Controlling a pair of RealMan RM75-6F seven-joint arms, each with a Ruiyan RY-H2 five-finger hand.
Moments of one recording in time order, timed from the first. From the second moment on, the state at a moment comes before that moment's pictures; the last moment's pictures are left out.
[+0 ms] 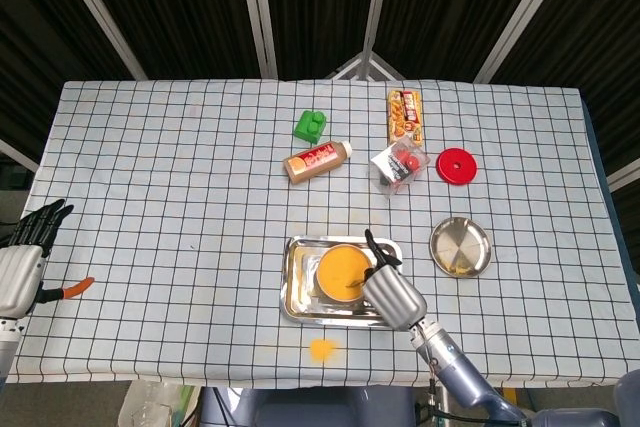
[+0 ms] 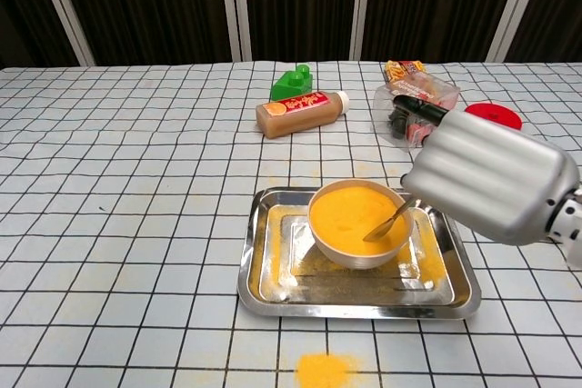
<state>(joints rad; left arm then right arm) -0.17 -1.10 -0.07 -1.66 1.45 1.40 -0.11 0.59 -1.57 -0.07 -1.68 -1.44 1.26 -1.40</state>
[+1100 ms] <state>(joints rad) -0.17 -1.10 -0.07 -1.66 1.44 1.39 -0.12 0.56 -1.57 -0.01 -1.71 -1.40 1.27 -1.41</state>
